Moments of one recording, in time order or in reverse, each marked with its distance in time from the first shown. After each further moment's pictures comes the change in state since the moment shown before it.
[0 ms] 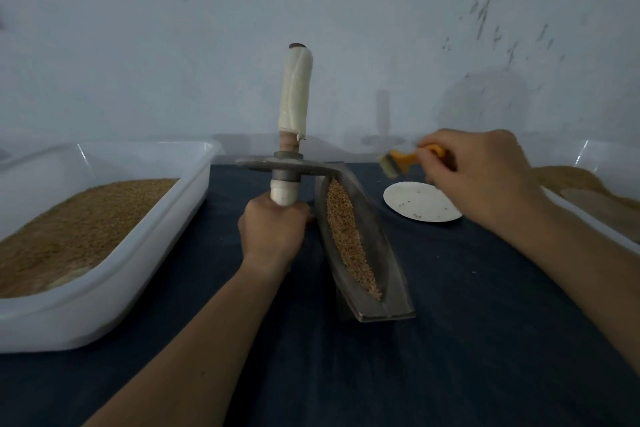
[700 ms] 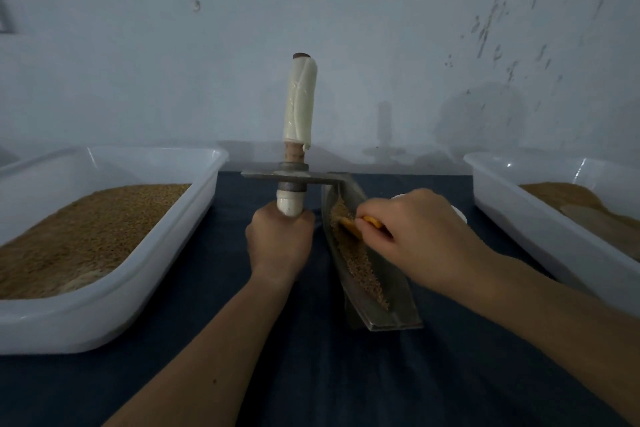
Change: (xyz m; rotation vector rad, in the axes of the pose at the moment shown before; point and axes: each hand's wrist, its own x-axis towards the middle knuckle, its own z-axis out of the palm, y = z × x) left_hand 0.000 -0.003 0.001 0.016 0.066 0.063; right_hand -0.021 -0.081 0.014 -0.028 -0.385 -0.180
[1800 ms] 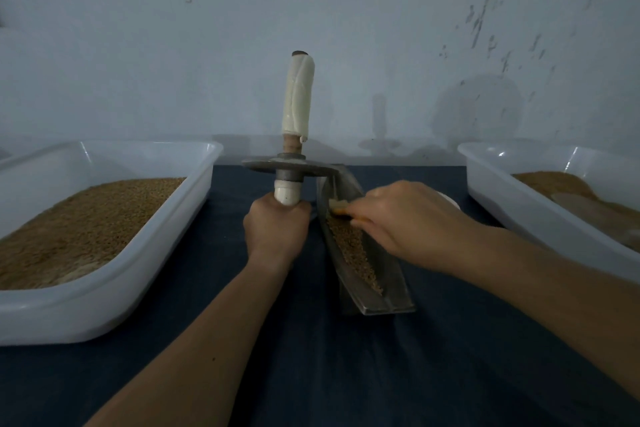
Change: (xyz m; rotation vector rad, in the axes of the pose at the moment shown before) left_hand 0.007 -0.003 0.004 0.008 -0.022 -0.033; right_hand 0.005 0.009 -0.001 -0.179 -0.178 -0.180
